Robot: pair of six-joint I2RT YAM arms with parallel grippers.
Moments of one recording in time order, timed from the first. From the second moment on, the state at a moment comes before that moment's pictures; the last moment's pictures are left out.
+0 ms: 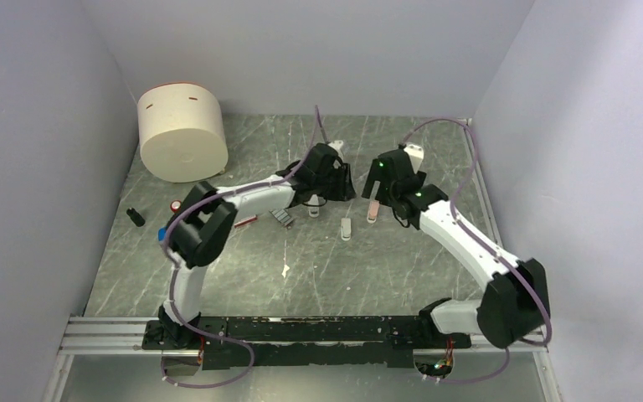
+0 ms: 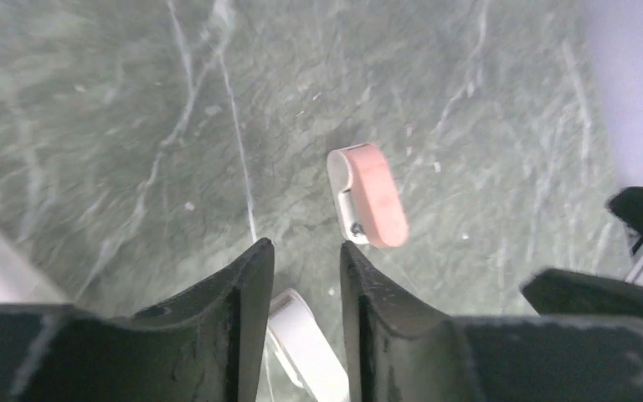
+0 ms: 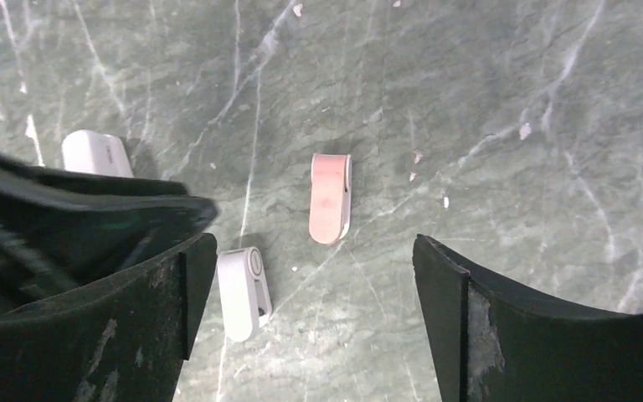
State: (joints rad) left arm -0.79 2.10 1.47 -0.01 0.15 -0.57; right arm 0.45 1.34 0.98 -0.45 0.39 0.56
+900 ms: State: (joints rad) left arm -0.79 0.69 1.28 -0.71 -0.53 -0.38; right arm 0.45 0.68 1.09 -0.76 0.59 0.53
